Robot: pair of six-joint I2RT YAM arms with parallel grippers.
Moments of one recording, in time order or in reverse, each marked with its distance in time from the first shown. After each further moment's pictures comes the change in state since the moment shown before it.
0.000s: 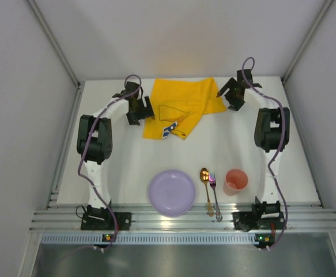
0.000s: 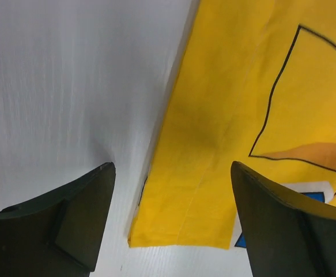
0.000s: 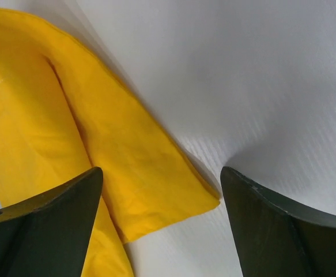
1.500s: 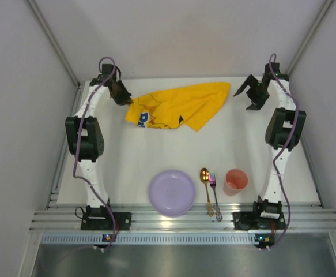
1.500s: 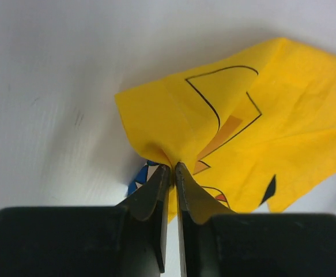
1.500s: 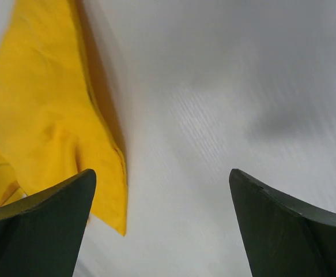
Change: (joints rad) left arm 0.174 -0.005 0.315 -0.145 0.069 -0.072; right arm -0.211 0.095 0.334 -0.417 -0.247 -0.208
